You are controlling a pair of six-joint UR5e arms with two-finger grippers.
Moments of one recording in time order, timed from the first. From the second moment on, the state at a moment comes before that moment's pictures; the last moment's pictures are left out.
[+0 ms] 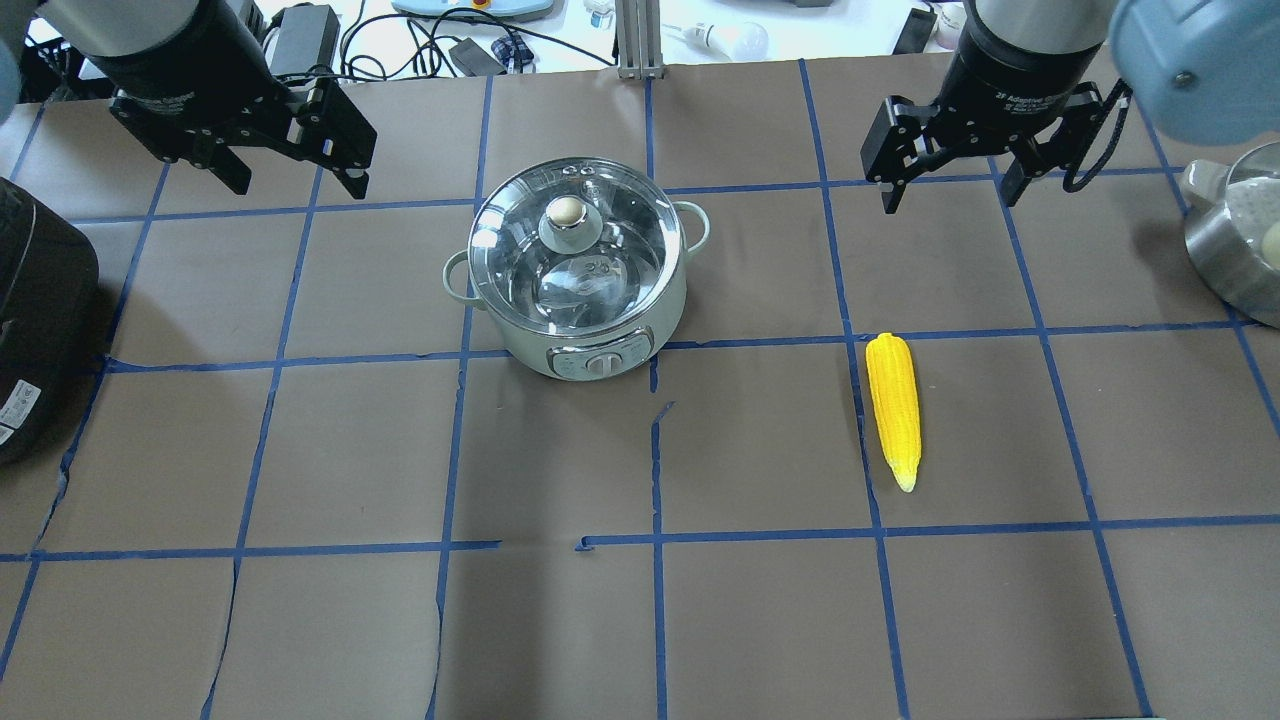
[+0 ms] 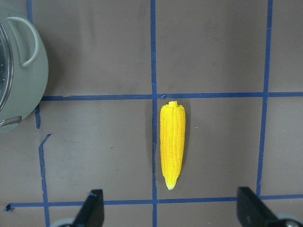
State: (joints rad) left arm -1.56 -1.55 -1.48 -1.57 1.57 0.11; right arm 1.58 -1.53 1.51 -1.56 -1.60 0.01
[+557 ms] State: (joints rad) left arm -1.56 -1.55 -1.48 -1.57 1.57 0.10; right arm 1.58 -1.53 1.51 -1.56 -1.60 0.01
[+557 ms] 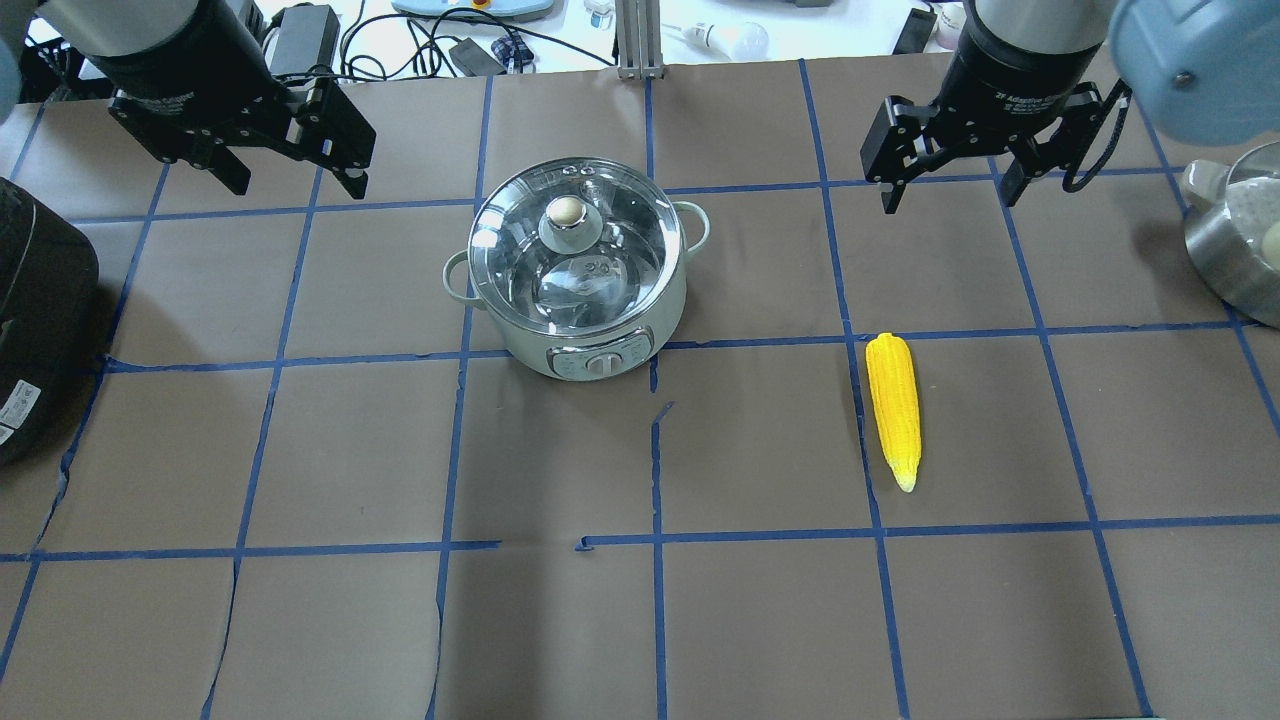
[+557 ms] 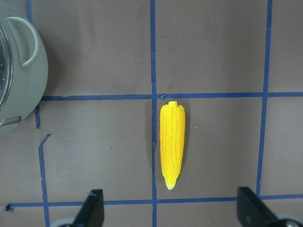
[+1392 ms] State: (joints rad) left arm -1.67 -1.76 -1.38 -1.37 1.56 -0.03; right arm 1.58 -1.53 1.51 -1.56 -1.60 0.02
